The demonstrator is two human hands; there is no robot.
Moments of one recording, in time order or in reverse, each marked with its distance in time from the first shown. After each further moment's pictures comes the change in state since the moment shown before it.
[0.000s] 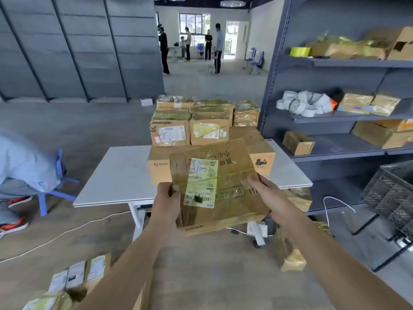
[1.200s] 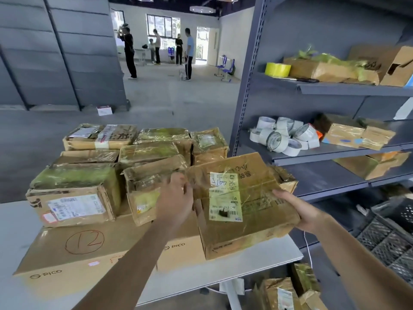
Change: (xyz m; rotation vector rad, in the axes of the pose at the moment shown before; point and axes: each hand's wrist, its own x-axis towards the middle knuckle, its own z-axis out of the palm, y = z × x) left_hand 0.298 0.123 0.301 0.421 -0.097 0.398; right_hand 0.351 -0.049 -0.252 0.173 -0.145 0.231
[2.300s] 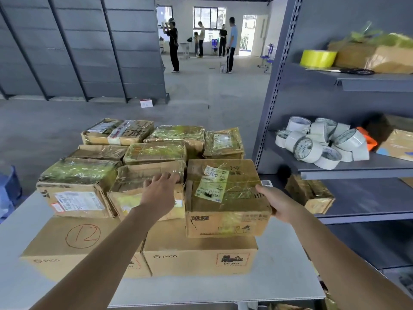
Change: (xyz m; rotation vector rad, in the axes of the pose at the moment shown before) left_hand 0.064 -0.024 0.016 0.679 -0.123 0.090; right_hand 0.148 -0.036 0.006 -0.205 0.021 0.033
